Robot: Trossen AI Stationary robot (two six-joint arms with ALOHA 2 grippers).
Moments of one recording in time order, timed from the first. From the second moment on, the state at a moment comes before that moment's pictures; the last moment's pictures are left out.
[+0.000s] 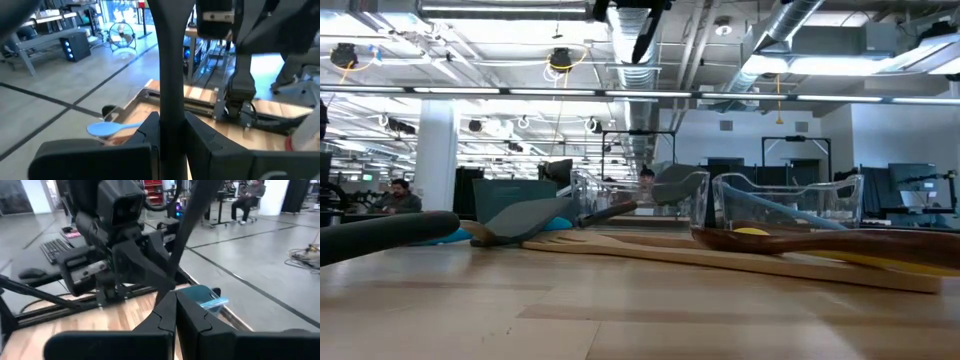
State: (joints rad) left arm 0.01 1.48 1.29 -0.01 -0.42 -0.05; right arm 0.17 1.04 1.02 -0.11 0.52 0.13
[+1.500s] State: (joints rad) left arm 0.01 1.54 1.29 0.09 -0.26 -0.11; right arm 0.03 1.25 1.03 0.29 0.39 0.21
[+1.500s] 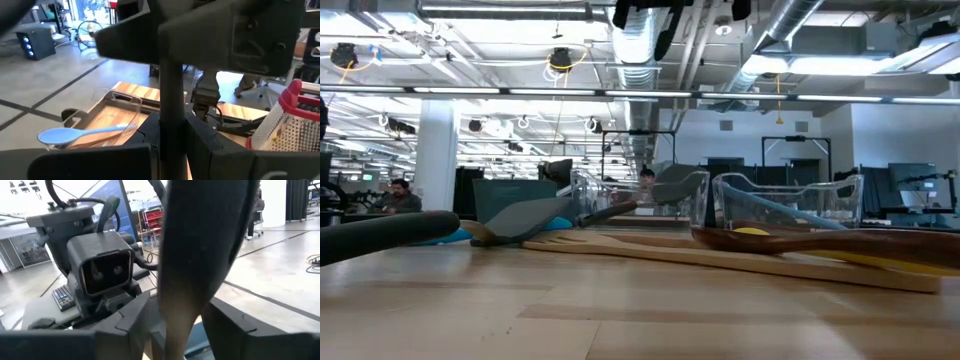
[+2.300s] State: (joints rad) left arm 0.01 1.54 1.29 0.09 -0.31 -0.09; right arm 0.03 1.24 1.03 0.29 0.39 0.21
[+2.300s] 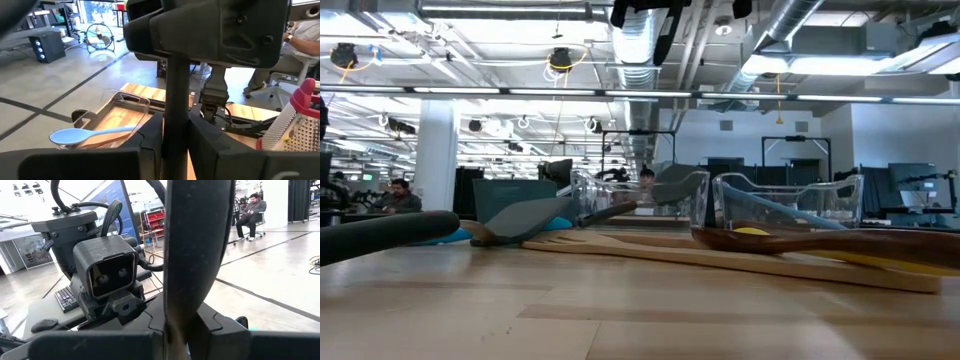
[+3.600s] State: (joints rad) left arm 0.01 1.29 1.29 -0.14 -0.35 -0.09; right arm -0.35 1.17 1.03 -0.41 0.76 0.15
